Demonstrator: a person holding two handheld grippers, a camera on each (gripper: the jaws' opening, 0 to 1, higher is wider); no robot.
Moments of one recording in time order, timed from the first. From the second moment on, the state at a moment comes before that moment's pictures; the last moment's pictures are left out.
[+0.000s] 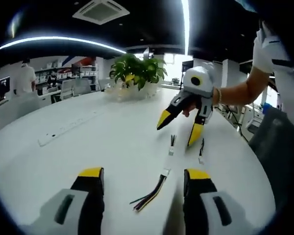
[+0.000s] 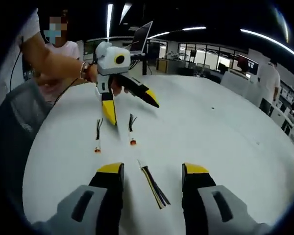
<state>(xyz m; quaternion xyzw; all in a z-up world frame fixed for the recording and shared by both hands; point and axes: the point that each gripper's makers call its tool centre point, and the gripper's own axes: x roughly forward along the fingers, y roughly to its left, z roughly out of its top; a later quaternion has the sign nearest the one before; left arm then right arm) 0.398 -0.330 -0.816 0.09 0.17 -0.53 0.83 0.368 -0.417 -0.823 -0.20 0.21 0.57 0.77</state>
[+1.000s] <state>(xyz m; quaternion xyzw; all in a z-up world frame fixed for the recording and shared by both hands) 0.380 -0.359 -0.834 0.11 0.17 -0.59 0.78 0.366 -0.409 -0.843 -0.19 0.21 0.65 0.71</state>
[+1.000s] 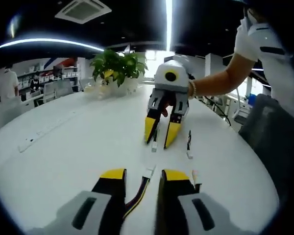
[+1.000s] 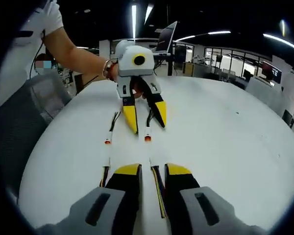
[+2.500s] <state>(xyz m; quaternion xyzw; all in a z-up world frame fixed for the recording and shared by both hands) 0.368 -0.365 -0.839 0.10 0.15 -0.57 0.80 0.371 -0.408 -0.847 -0.18 0.19 0.65 0.72</state>
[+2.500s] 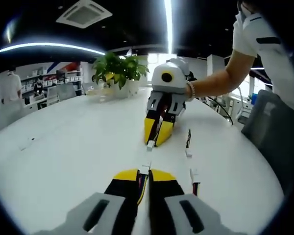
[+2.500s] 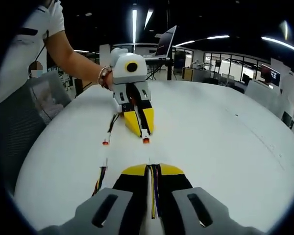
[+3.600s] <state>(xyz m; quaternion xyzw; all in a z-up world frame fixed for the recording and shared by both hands) 0.347 -0.361 -0.806 0.16 0.17 -0.59 0.77 0.344 -0.399 -0.810 -0.21 0.19 0.66 0.69</state>
